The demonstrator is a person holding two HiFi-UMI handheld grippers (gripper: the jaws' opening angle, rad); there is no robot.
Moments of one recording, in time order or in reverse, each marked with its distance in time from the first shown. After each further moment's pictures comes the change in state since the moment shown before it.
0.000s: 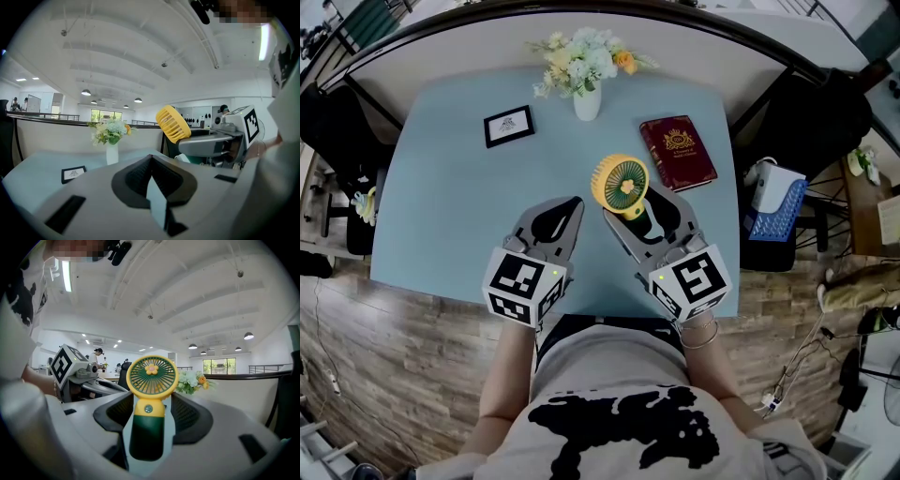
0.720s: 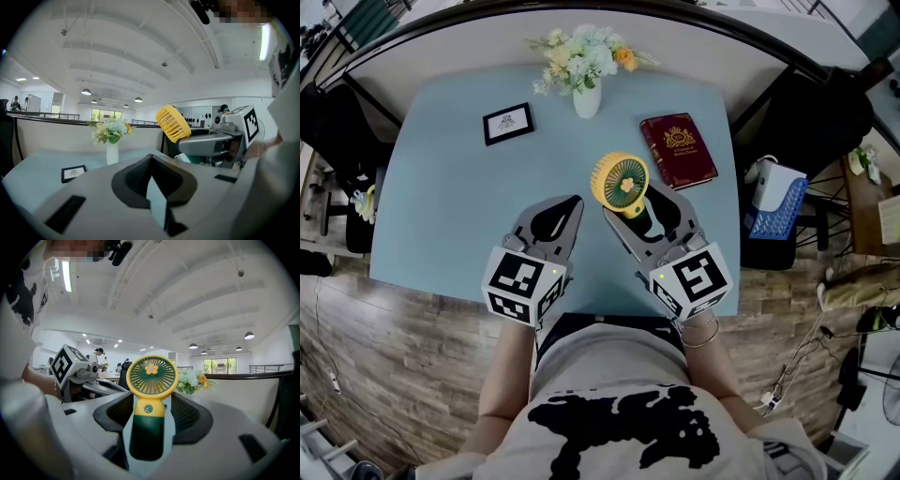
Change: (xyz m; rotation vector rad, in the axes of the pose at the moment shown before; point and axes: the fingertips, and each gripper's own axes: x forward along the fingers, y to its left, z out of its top) left arm 0.002 0.001 -0.002 -0.005 0.004 0.002; right arm 0.001 -0.001 -0.001 -0.003 0.005 0.007
